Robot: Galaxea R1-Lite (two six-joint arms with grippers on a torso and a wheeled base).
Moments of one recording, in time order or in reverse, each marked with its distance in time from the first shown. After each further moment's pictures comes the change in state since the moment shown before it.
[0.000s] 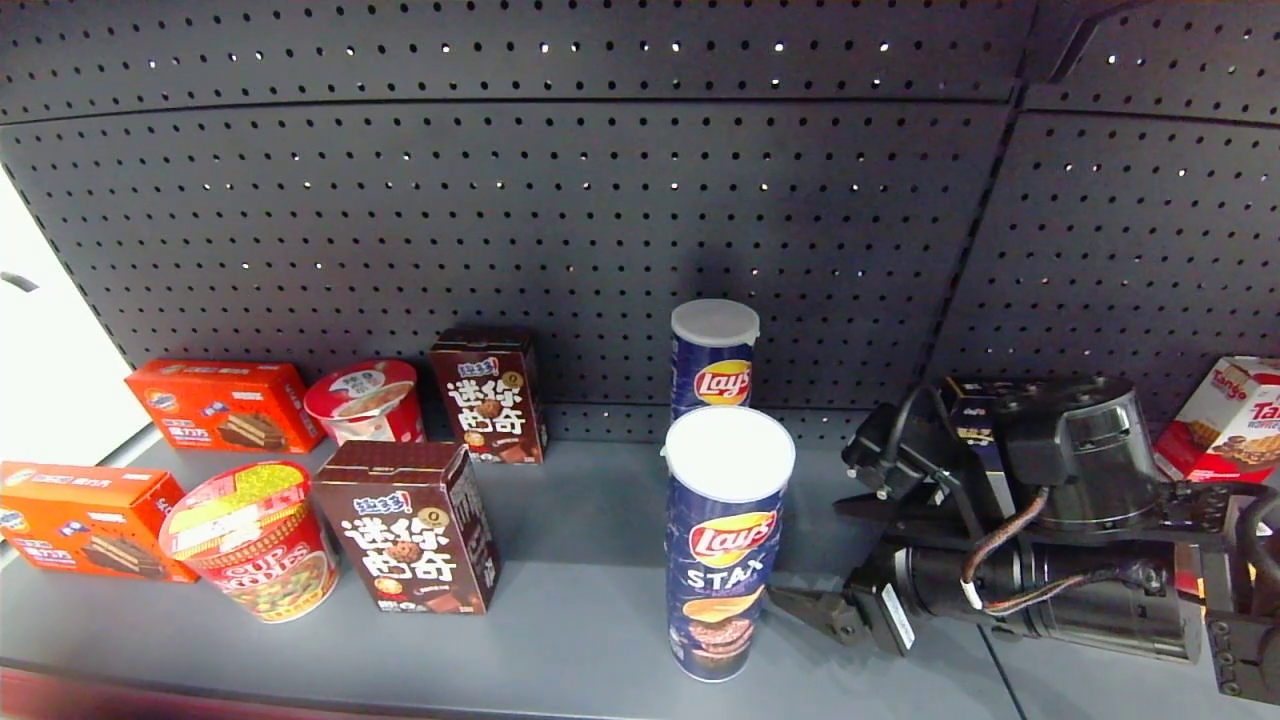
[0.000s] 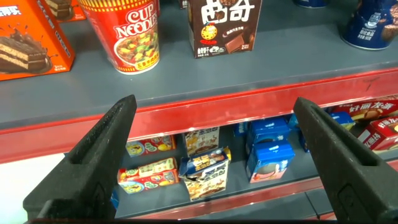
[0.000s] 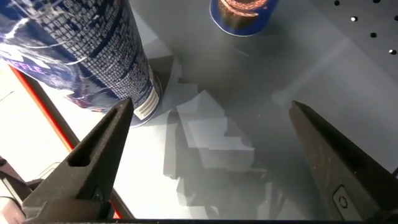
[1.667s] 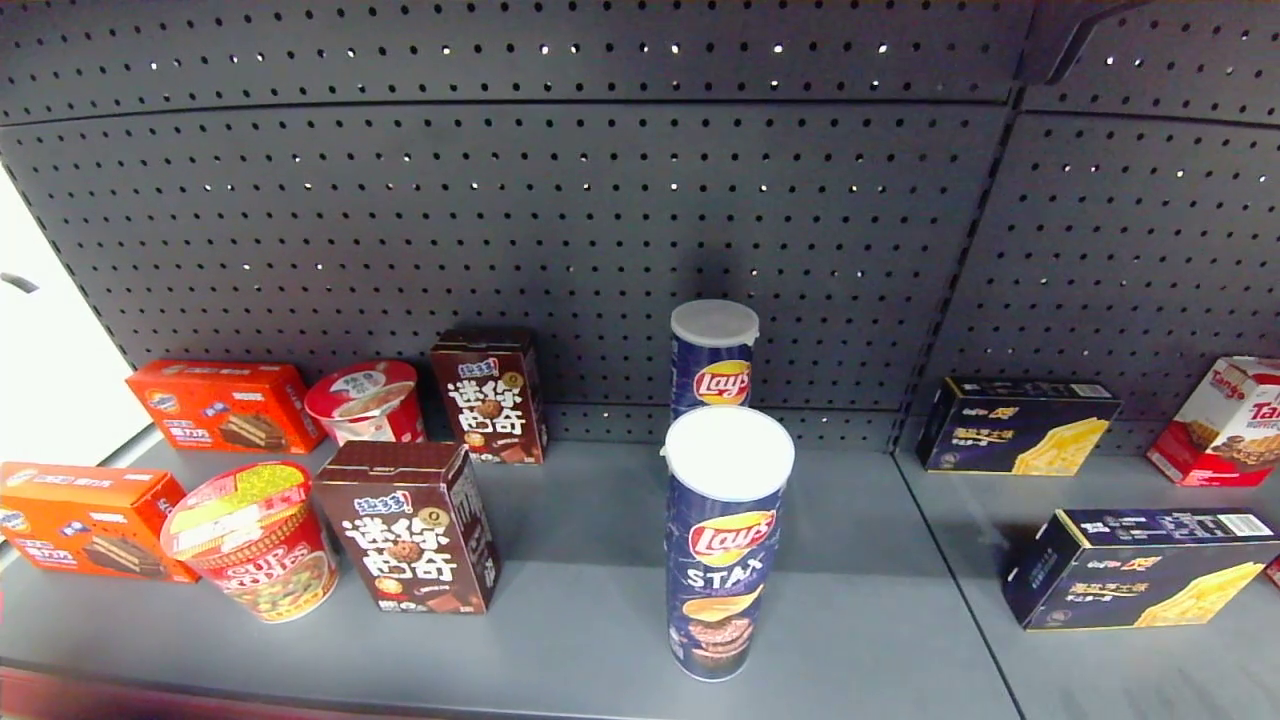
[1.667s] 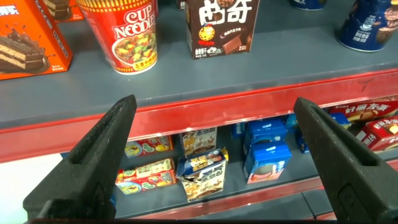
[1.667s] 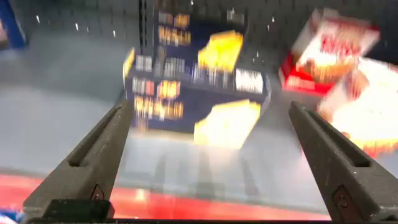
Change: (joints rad) left arm -0.005 -0.004 0.000 0.000 -0.002 -0.010; right arm -0.769 -1.146 0.597 0.083 0.011 -0.027
